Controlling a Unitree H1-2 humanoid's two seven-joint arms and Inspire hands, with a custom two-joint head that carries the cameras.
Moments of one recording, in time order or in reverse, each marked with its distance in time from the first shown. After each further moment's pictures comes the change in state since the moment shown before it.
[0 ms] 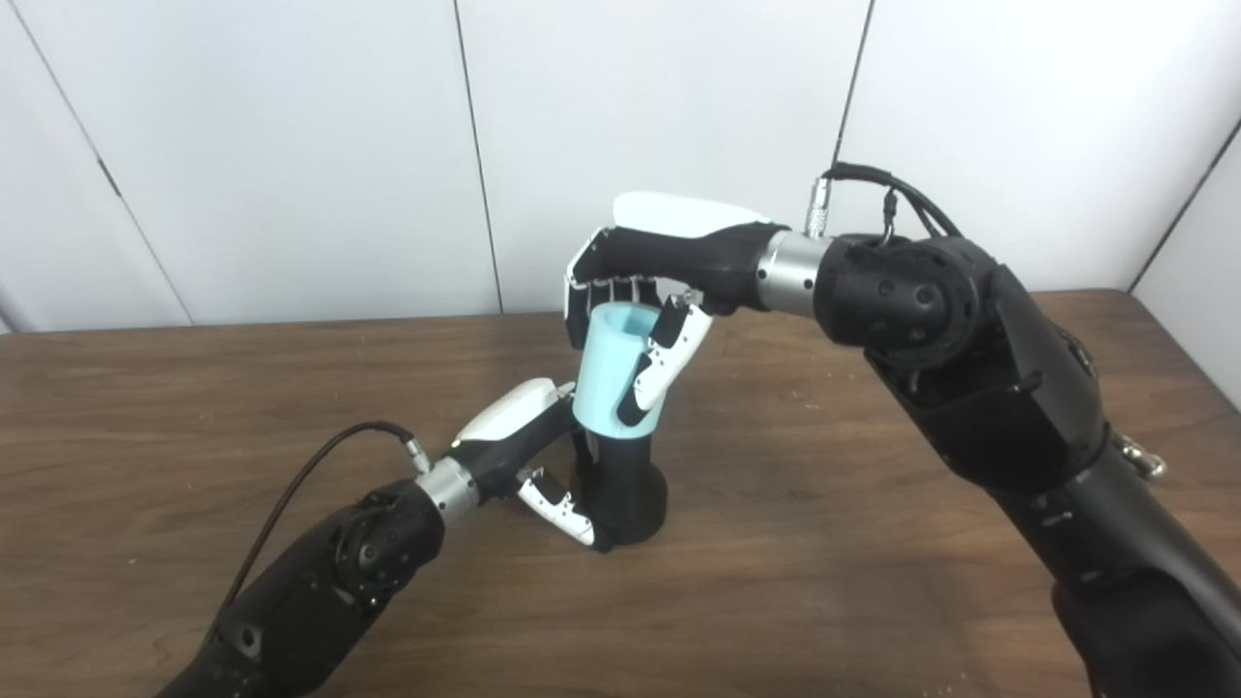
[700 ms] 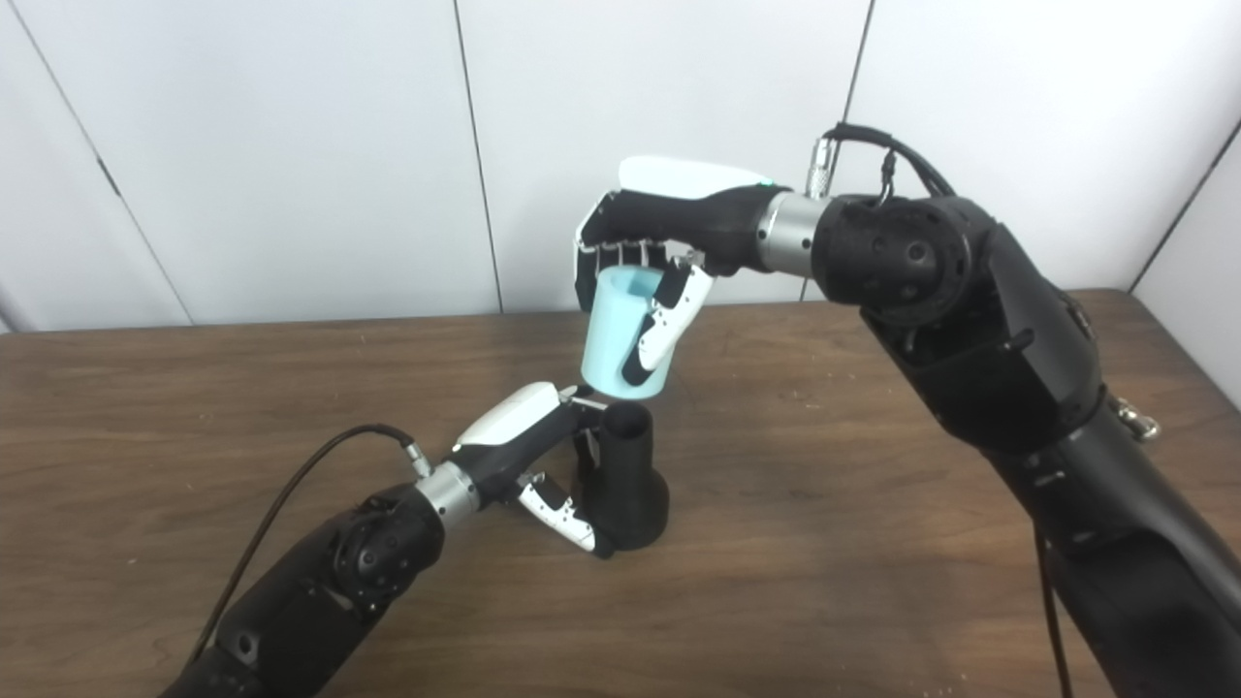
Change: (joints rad) left arm 0.007 0.006 -0.009 -0.020 0.000 0.006 -0.002; right arm -0.062 -0.001 -0.018 0.043 -0.026 -0.008 0.007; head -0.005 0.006
